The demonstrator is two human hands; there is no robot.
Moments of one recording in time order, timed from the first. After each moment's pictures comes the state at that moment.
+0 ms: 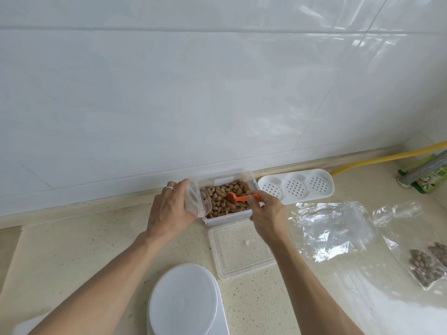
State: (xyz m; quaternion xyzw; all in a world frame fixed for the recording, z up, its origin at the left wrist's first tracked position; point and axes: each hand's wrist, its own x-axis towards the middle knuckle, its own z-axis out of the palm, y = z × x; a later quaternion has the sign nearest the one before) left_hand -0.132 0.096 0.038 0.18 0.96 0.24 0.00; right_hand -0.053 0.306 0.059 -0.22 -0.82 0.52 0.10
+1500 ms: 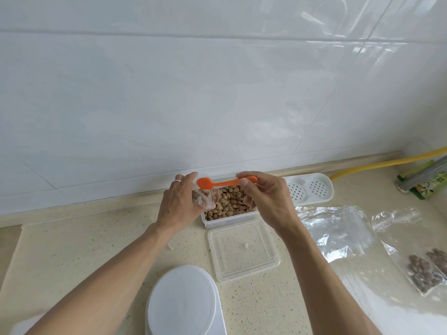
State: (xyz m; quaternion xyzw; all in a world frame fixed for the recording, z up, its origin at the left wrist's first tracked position) left_hand -0.145 0.116 0.042 0.17 0.94 0.29 0.01; right_hand -0.063 0.306 0.123 -0.07 -0.77 0.63 0.09
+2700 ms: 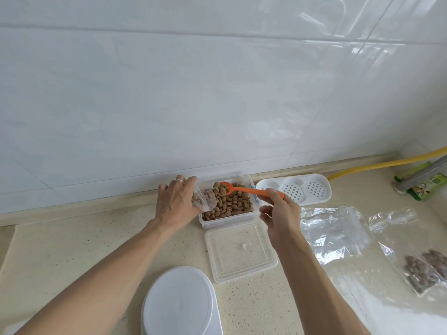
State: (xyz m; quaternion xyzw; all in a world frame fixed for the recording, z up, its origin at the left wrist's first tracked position) left_hand -0.155 0.118 0.029 0.20 0.97 0.13 -0.05; right_hand -0.058 0.318 0.083 -0.40 -0.52 0.74 0.13
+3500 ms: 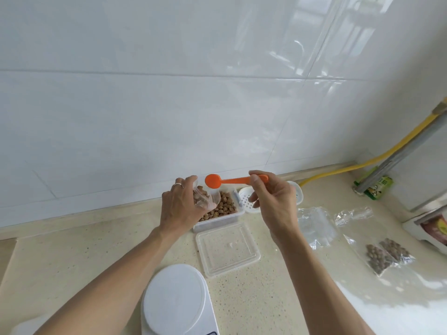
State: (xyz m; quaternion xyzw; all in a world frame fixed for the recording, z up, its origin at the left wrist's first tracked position) left_hand -0.105 0.132 0.092 0.19 0.93 0.31 -0.05; right_hand 0.000 0.294 0.182 -0.16 -0.72 0.63 0.24
